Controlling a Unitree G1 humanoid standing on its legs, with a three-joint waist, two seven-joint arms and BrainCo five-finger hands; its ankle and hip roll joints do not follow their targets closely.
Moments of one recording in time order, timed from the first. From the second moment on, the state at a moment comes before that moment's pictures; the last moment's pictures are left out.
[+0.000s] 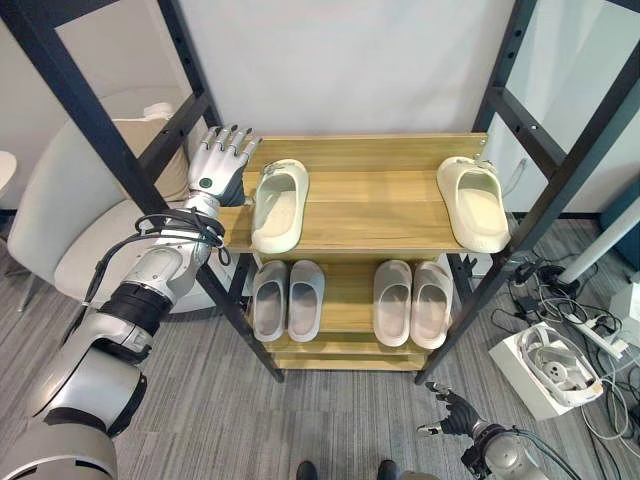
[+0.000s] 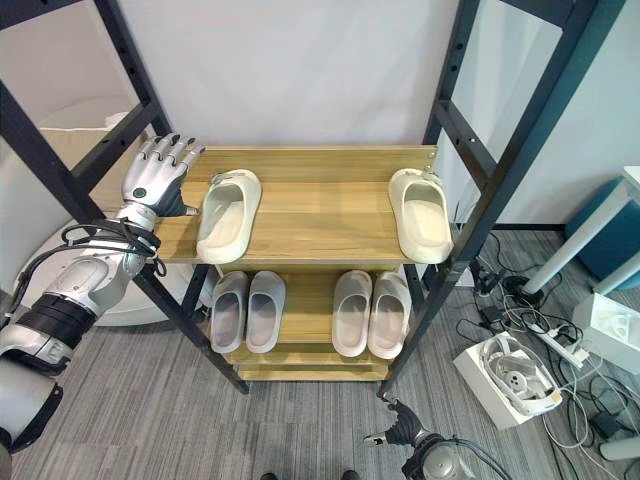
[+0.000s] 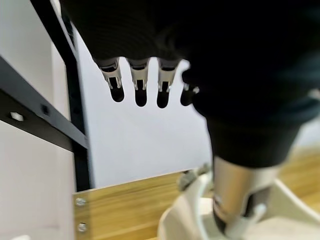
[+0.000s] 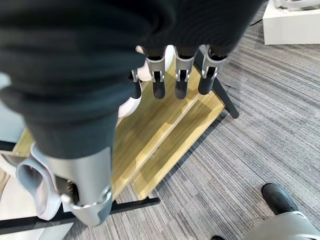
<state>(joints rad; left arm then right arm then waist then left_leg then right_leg) -0.80 0.73 -0.51 0.56 0.85 0.04 0.40 0.10 -0.41 0.38 0.58 -0.13 -0.10 0.01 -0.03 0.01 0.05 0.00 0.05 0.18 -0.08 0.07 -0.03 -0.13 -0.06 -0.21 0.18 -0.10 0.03</state>
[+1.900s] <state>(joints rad) -1.23 0.41 -0.74 1.11 0.71 0.12 0.36 0.14 -0.51 0.37 0.41 -0.04 -0.10 -0.02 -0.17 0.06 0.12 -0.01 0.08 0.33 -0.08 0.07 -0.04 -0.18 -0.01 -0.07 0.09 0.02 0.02</state>
